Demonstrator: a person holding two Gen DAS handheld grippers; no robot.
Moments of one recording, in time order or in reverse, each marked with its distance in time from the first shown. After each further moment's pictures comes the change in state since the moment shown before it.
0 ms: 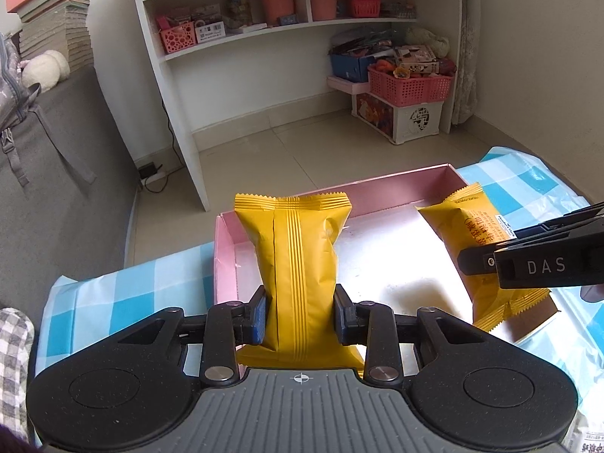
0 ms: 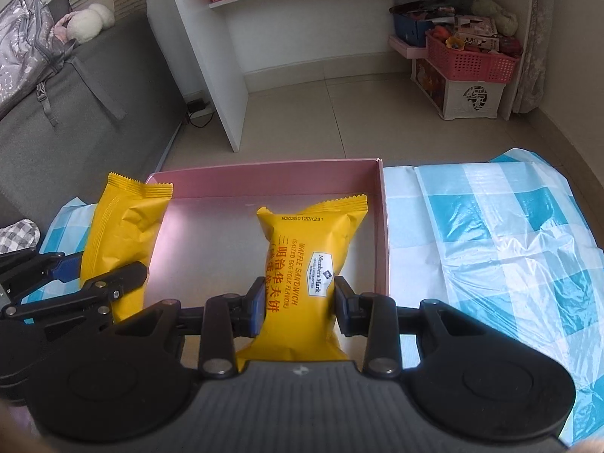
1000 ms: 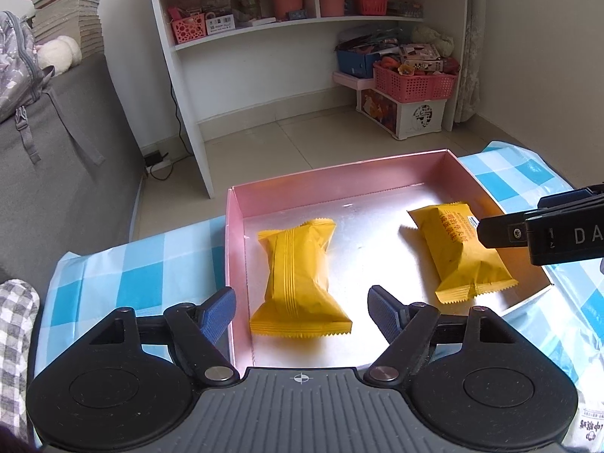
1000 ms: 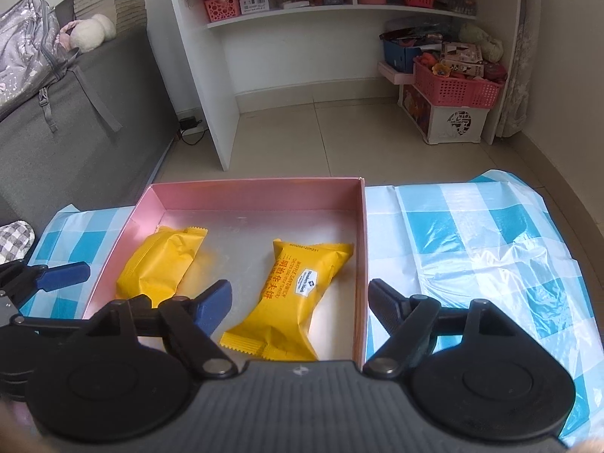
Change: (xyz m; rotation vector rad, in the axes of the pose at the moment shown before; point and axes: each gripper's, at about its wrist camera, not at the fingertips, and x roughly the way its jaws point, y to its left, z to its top) left arm -0.025 0.009 -0.023 -0.027 0.010 -0.006; right arm -0.028 0.008 -0.008 -0.029 -0.075 -0.055
